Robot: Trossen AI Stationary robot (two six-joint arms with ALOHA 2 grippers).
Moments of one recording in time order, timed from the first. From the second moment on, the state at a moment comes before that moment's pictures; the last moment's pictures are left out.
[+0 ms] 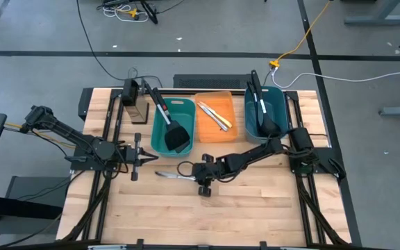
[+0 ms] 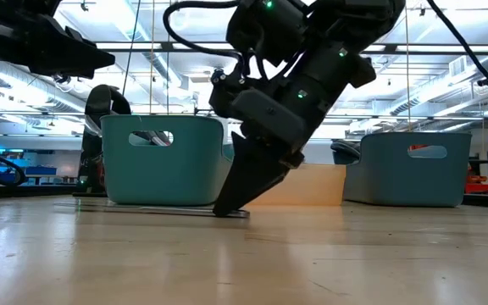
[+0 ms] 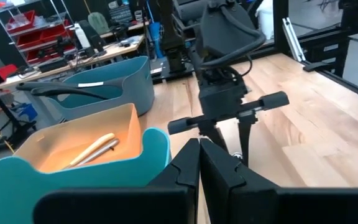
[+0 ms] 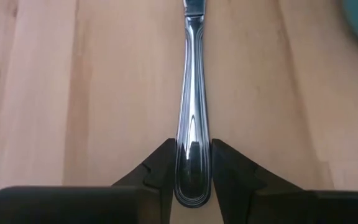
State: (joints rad) left arm -0.44 0.53 0.16 0.23 -0.47 0.17; right arm 0.25 2.14 1.23 -0.14 0.04 0.32
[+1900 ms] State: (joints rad) left arm -0.73 1.59 0.47 0.26 -0.60 -0.43; right arm 0.33 2.06 1.22 -0.31 0.11 0.21
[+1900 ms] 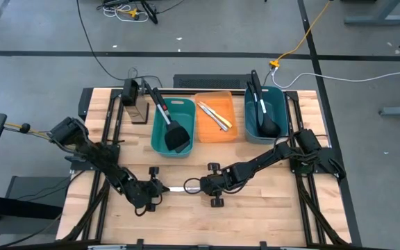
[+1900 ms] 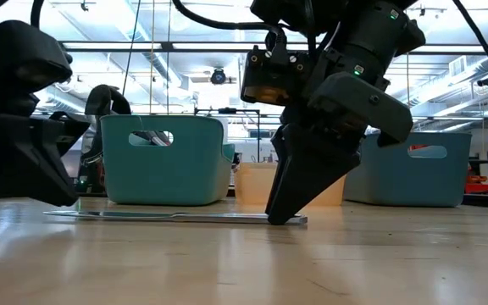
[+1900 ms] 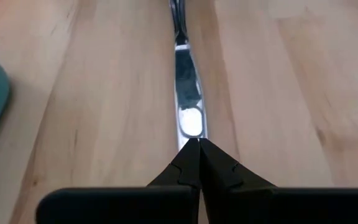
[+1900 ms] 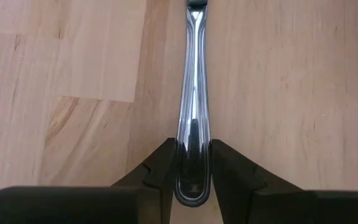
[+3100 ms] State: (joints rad) left arm -0.72 1.65 0.44 0.23 -0.56 -0.59; right arm 0.33 2.07 1.22 -0.28 0.14 0.22
